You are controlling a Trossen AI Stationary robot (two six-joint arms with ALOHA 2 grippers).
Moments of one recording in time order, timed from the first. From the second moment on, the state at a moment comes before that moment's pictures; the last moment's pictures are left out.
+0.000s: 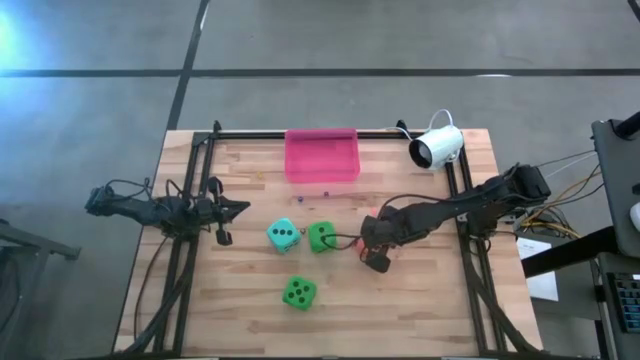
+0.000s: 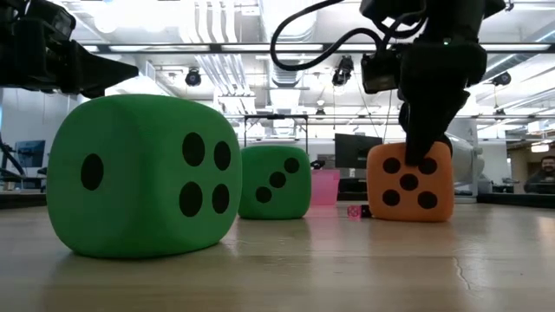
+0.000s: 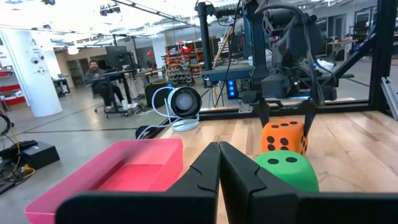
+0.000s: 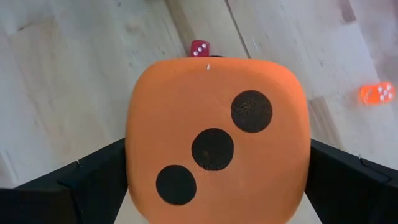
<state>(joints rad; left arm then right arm) -0.26 0.00 0.00 0.07 -0.49 0.18 0.21 1.59 0.96 -0.64 0.11 0.62</state>
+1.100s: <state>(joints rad) -0.26 0.00 0.00 0.07 -0.49 0.18 0.22 1.59 0.94 -0.59 0.10 0.61</state>
